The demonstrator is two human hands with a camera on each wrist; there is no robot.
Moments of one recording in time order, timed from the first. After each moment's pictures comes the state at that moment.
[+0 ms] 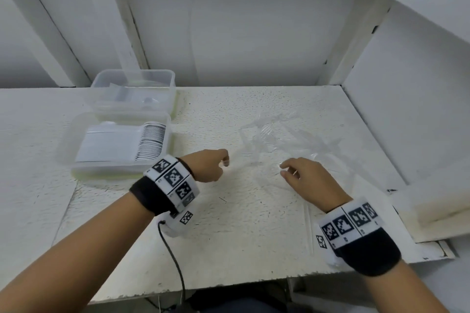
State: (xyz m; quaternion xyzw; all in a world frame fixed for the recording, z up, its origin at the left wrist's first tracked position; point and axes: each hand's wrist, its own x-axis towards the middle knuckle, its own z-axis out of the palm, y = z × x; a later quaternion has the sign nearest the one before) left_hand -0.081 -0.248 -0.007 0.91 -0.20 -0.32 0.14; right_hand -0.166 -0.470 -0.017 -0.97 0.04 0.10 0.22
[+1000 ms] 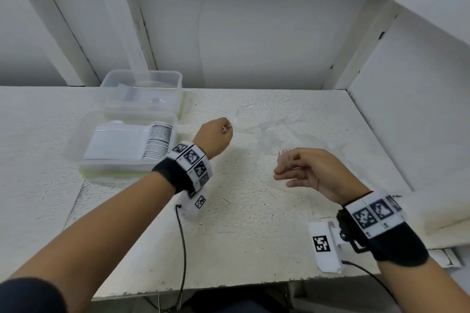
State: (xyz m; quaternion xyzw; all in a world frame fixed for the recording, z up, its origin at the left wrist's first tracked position) left_hand -0.047 -0.264 -0.014 0.93 -0.12 -0.06 0.33; right_hand -0.162 -0.461 0.030 -0.72 0.13 0.17 0.66
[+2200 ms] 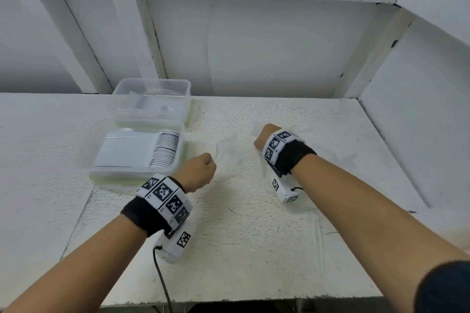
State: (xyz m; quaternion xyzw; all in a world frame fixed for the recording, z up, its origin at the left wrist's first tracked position) left_hand -0.082 -0.220 -0.016 0.90 -0.01 -0.26 0.35; right_hand -0.019 -0.412 -0.020 -0.96 0.09 0.17 0.18
